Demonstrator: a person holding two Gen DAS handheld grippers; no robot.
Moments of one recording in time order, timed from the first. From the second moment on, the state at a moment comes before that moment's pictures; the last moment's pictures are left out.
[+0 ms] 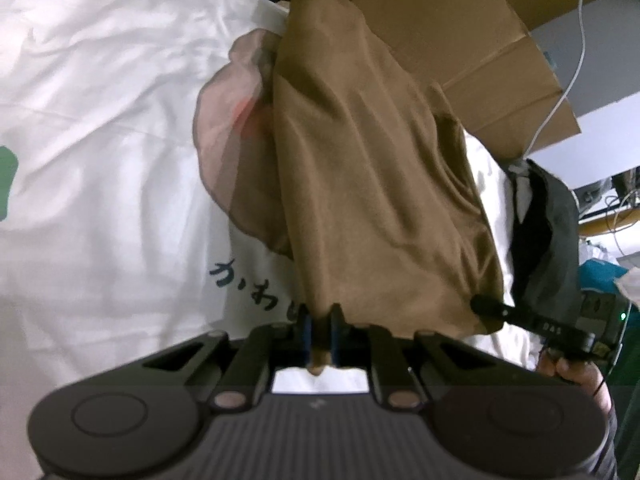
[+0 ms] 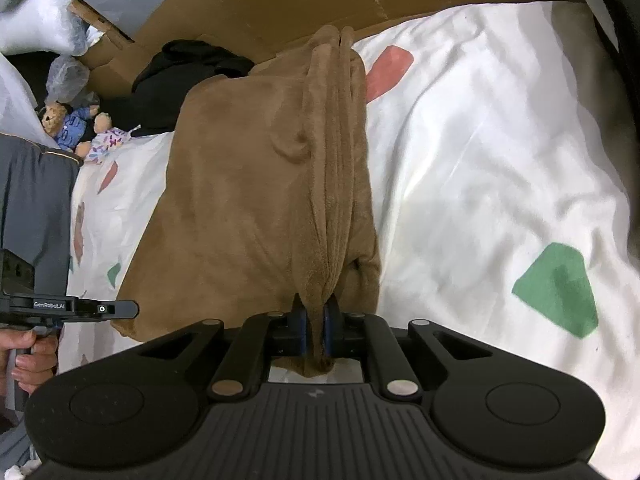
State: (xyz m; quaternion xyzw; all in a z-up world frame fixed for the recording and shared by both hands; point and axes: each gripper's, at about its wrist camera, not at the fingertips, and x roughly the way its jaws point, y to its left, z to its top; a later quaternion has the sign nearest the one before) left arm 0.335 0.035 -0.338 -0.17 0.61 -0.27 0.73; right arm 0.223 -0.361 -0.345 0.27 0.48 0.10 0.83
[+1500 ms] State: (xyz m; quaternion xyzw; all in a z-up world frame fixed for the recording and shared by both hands) left arm 0.323 0.020 -0.366 -0.15 0.63 -0.25 0.73; right arm 0.214 -0.389 -0.353 0.24 0.49 0.04 0.84
